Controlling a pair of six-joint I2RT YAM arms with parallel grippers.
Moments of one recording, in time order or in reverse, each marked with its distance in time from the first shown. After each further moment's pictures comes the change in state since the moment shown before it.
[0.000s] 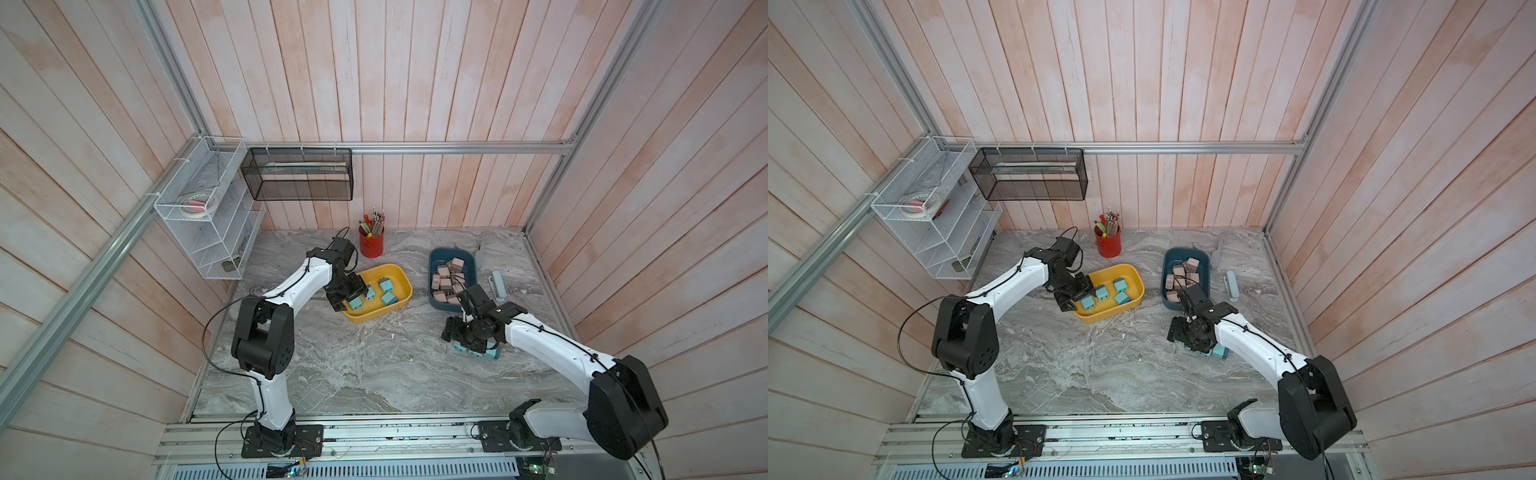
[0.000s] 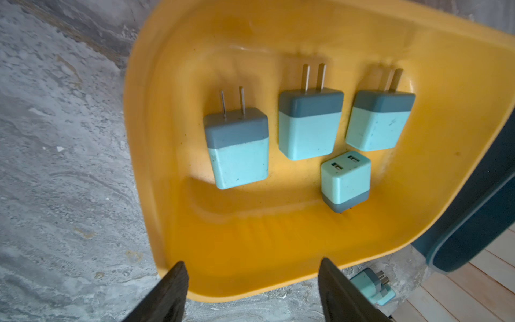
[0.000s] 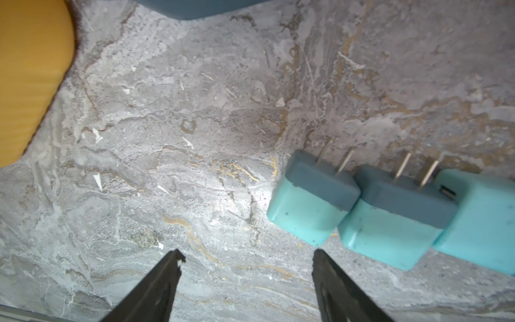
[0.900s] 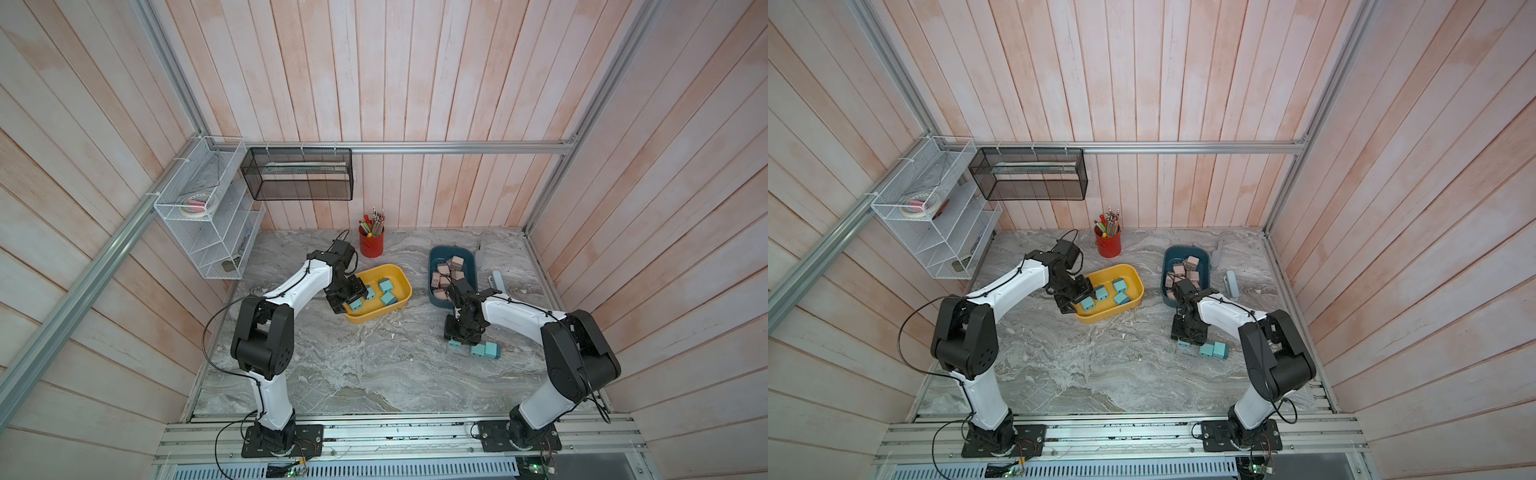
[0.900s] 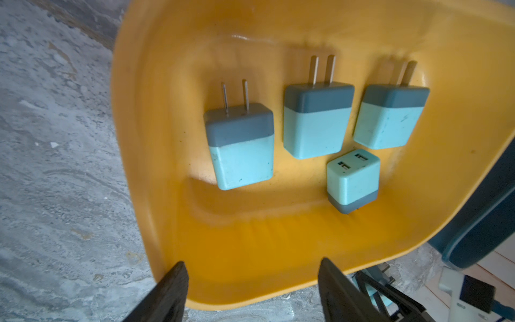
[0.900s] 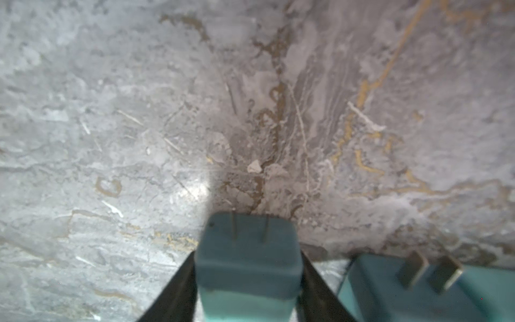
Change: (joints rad) left arm 0.000 -0.009 -0.039 0.022 0.004 0.000; right arm -0.035 0.319 0.130 -0.018 0.048 -0.130
